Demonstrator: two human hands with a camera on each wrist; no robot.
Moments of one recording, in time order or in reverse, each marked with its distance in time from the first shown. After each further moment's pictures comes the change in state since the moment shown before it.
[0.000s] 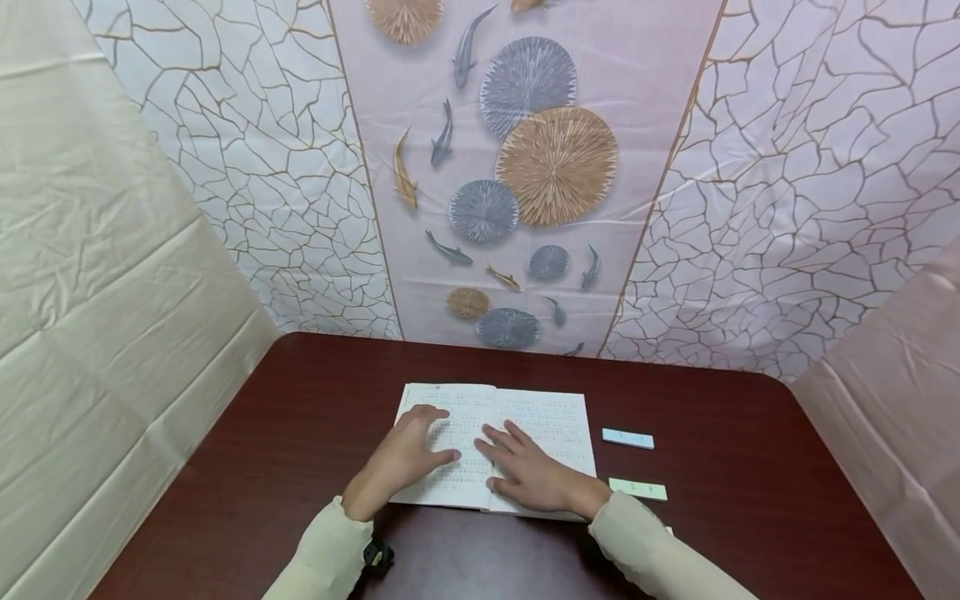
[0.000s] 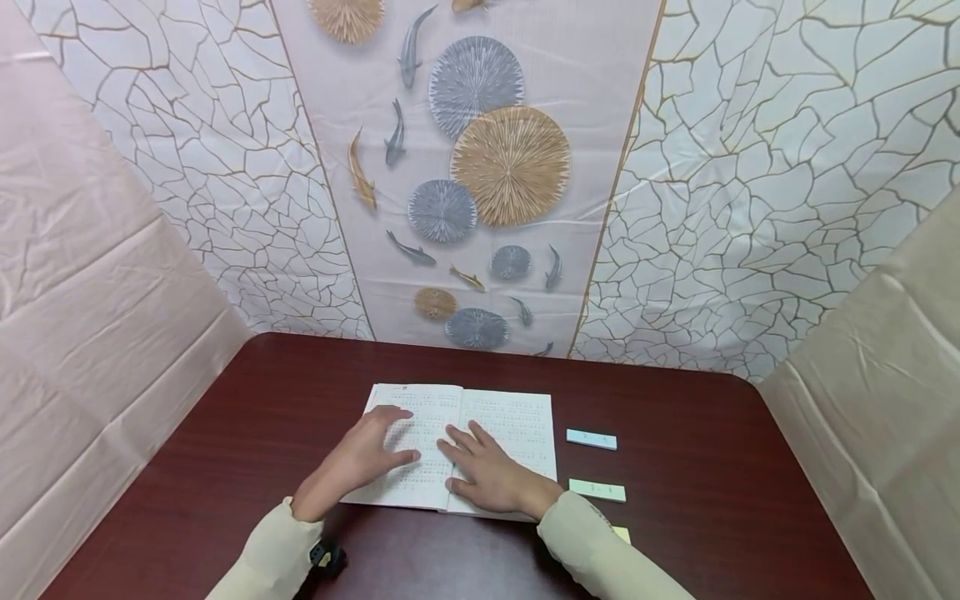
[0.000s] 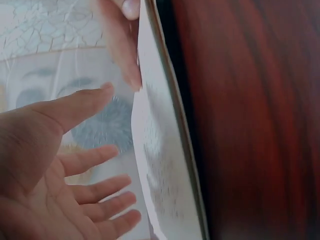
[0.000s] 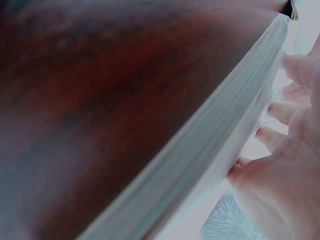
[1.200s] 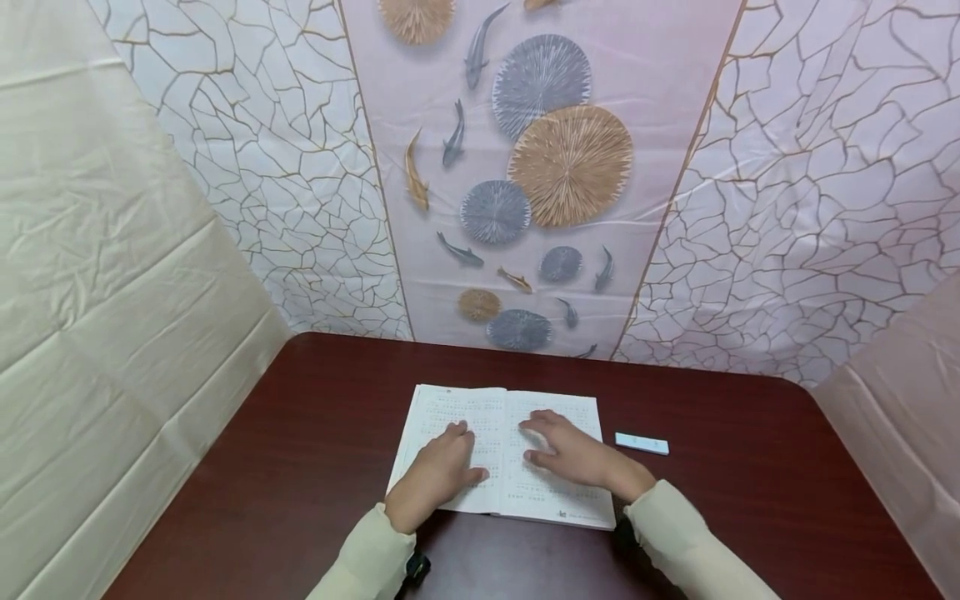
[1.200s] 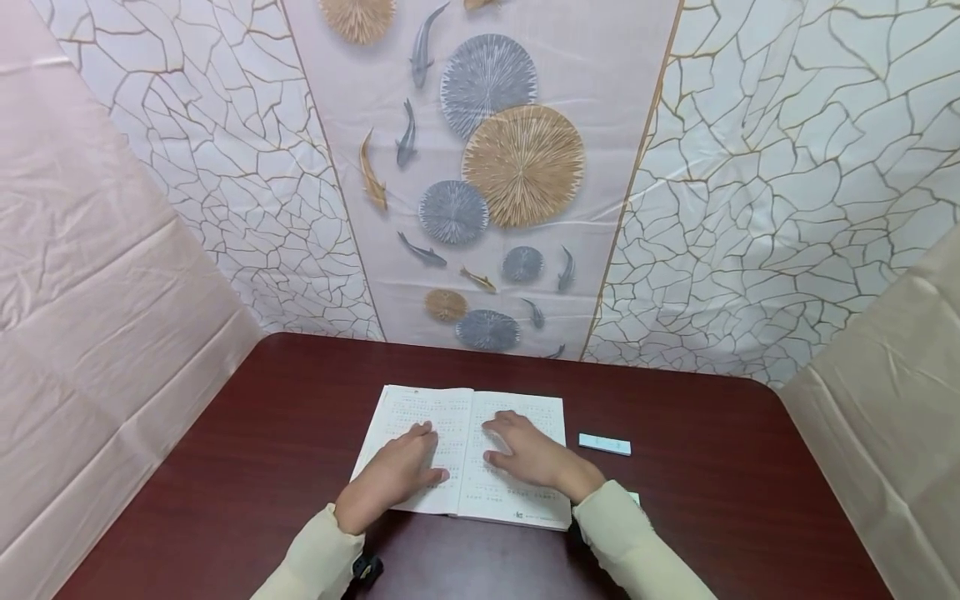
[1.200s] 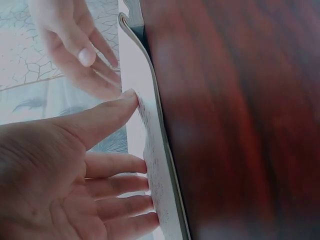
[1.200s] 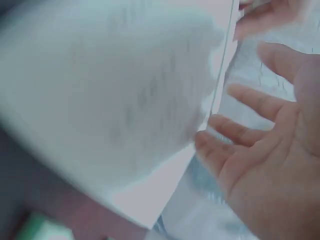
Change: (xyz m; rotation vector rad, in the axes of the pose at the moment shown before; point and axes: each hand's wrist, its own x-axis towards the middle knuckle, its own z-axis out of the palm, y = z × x) left_hand -0.001 0.030 0.026 0.259 -0.149 -0.013; right_hand -0.004 0.019 -0.037 0.070 0.117 0.129
